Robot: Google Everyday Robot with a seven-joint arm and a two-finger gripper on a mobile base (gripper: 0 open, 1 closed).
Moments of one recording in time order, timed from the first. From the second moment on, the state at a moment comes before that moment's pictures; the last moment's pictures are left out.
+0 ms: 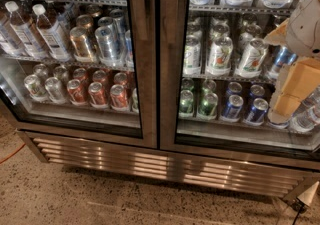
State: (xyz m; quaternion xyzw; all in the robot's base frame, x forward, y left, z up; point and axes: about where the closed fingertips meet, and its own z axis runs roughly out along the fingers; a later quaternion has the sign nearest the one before) arm 0.444 -0.214 0.960 -0.61 0.78 0.01 0.16
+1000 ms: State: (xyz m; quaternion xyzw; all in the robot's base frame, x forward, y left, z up) arm 0.443 -0.132 0.900 -0.66 0.70 0.22 0.17
